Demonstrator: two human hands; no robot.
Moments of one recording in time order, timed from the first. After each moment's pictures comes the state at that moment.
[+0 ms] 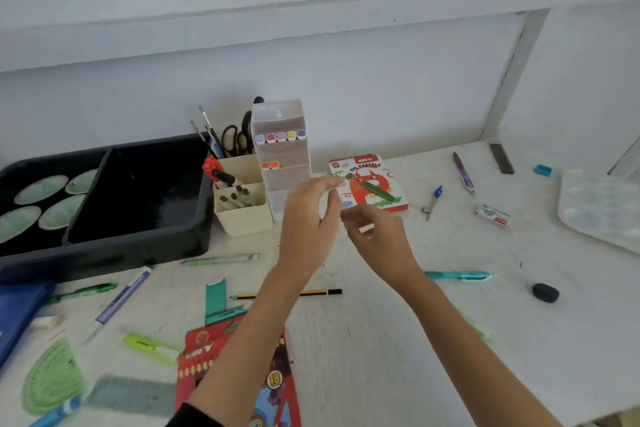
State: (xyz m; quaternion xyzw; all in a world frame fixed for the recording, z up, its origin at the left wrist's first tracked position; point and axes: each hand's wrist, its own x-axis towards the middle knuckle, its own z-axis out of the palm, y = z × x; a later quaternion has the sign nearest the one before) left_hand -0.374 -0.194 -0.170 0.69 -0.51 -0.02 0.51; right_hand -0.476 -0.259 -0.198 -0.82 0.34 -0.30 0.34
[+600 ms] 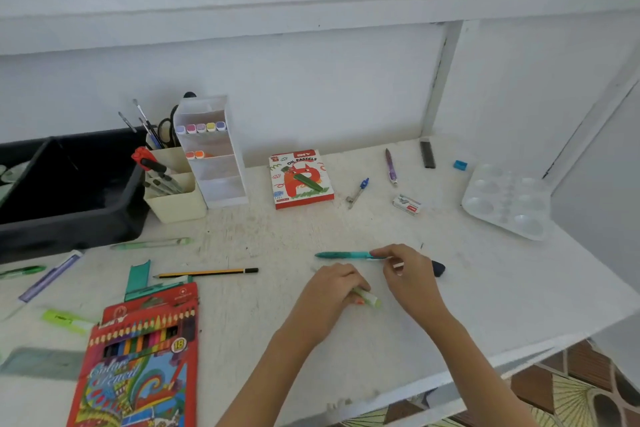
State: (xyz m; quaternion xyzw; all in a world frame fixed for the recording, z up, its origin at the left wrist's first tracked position) left_hand -0.530 -0.196 -0.250 0.65 -0.71 -0.12 0.25; right_hand -0.664 -0.288 -0.245 -0.78 0.44 -0.29 0.34
